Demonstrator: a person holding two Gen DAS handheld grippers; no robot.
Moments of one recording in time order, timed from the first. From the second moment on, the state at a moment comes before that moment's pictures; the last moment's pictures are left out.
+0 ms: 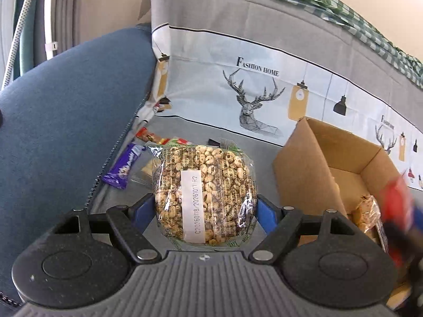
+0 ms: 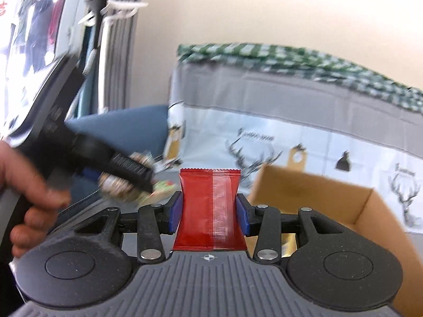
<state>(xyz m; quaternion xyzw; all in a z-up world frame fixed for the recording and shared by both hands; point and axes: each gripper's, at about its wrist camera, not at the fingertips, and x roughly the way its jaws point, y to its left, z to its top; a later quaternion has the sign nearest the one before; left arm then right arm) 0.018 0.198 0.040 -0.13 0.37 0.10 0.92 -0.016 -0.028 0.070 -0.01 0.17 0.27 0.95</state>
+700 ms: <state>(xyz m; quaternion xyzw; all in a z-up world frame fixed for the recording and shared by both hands) 0.021 0.120 0.063 -0.05 0.26 0.03 0.96 0.053 -0.159 0.075 0.03 0.16 0.15 0.98</state>
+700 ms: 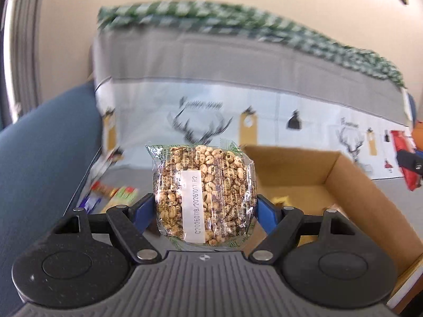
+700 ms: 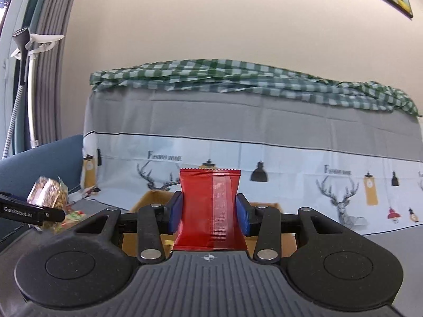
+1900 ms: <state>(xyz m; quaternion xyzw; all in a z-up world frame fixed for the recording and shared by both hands) 0.059 -0.001 0.051 -0.12 0.24 -0.10 0.96 0.057 -0.186 0.057 -0.01 0.17 0.12 0.98</state>
